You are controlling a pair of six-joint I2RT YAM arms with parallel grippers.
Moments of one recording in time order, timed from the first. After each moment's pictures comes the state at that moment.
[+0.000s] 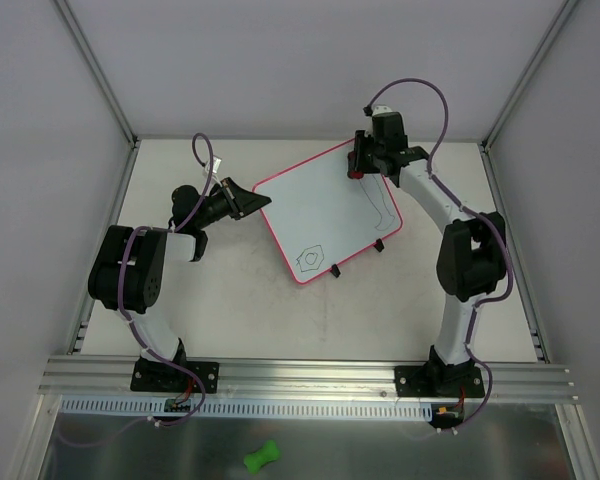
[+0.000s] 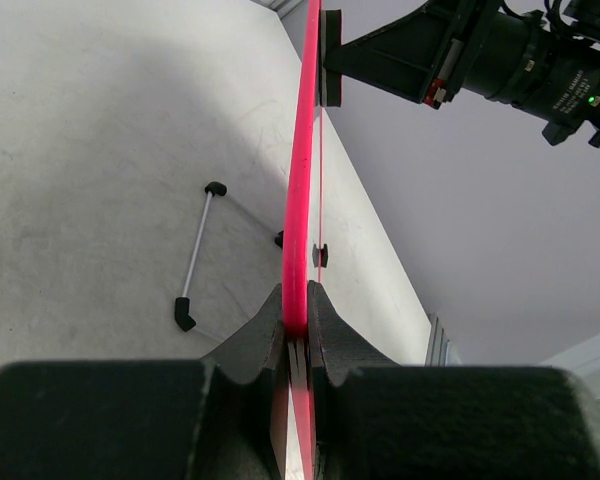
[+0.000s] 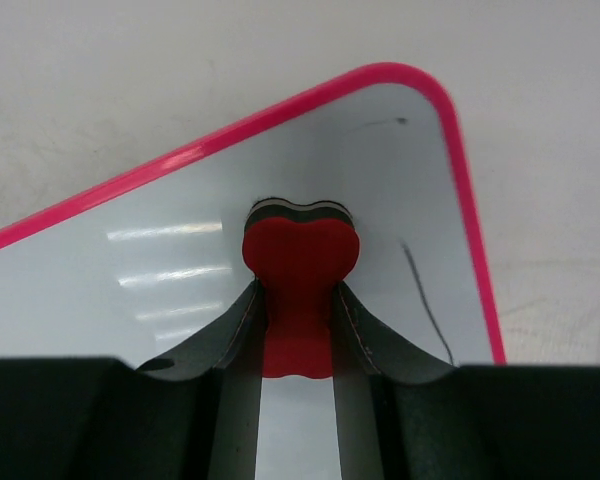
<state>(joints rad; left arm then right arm) -0.14 1.76 0.72 1.05 0.80 -0.93 0.36 1.95 1.70 -0.38 -0.01 0.19</state>
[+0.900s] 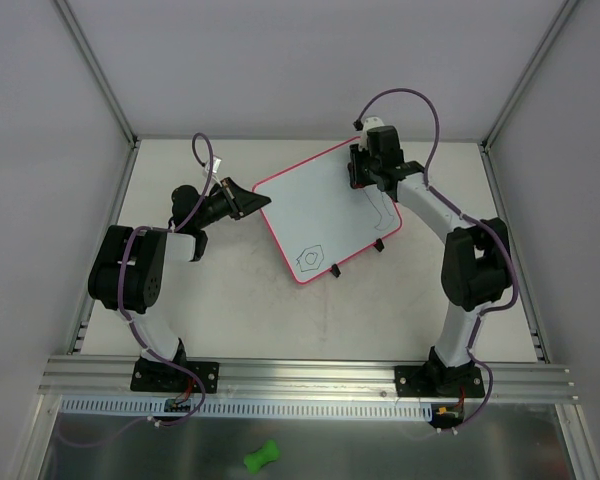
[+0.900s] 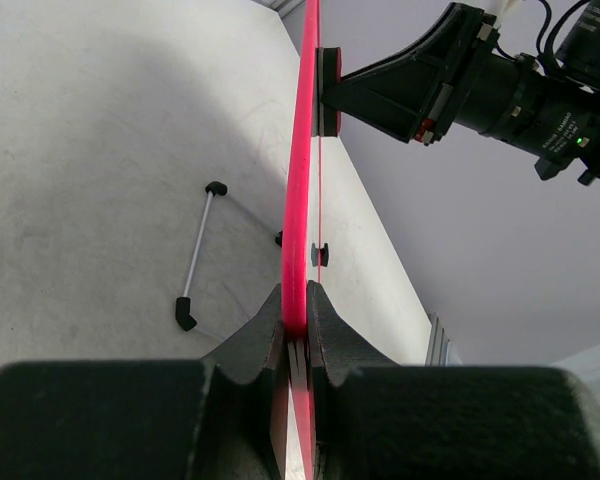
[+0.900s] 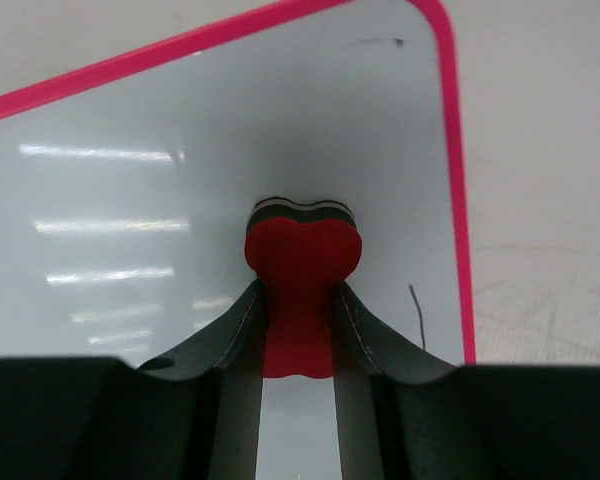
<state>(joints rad) -0.14 1.76 0.72 1.05 0.80 -0.93 0.37 1.88 1.52 -0.29 0.04 0.09</state>
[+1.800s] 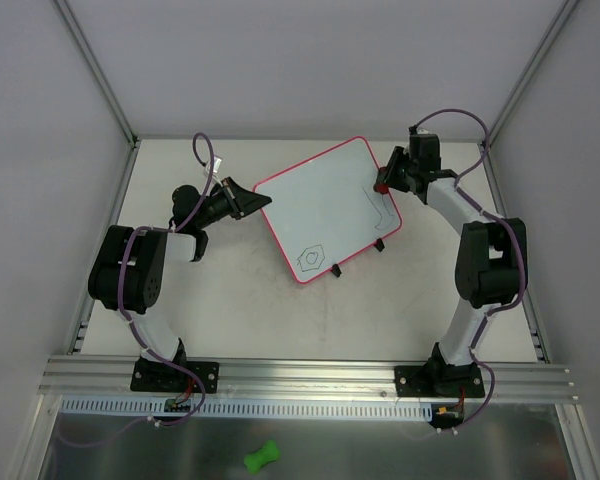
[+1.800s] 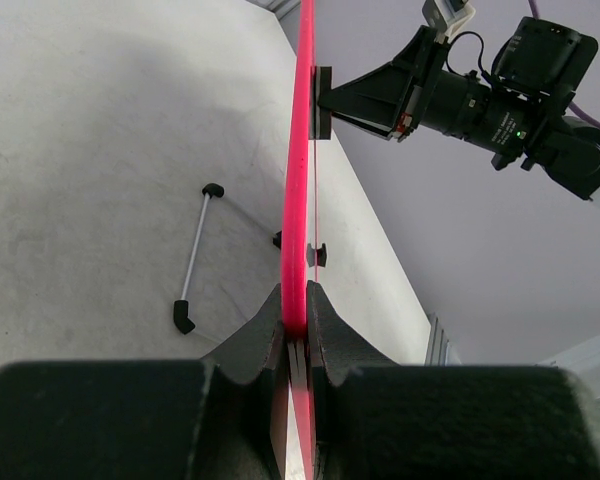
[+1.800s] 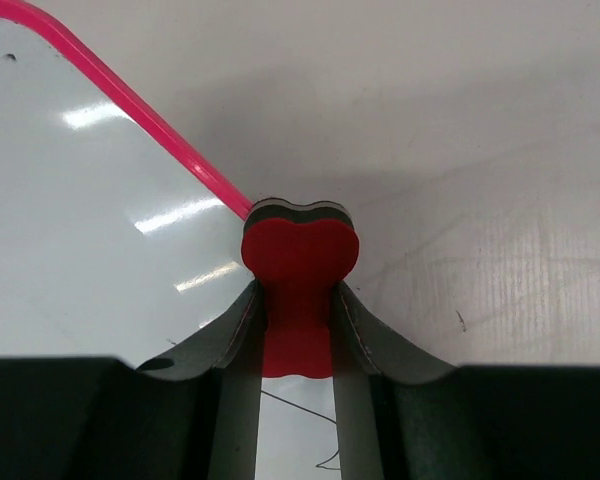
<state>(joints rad) -0.14 1.76 0.72 1.05 0.79 -0.93 0.16 1.86 1.39 -0.20 -0.09 0.41</state>
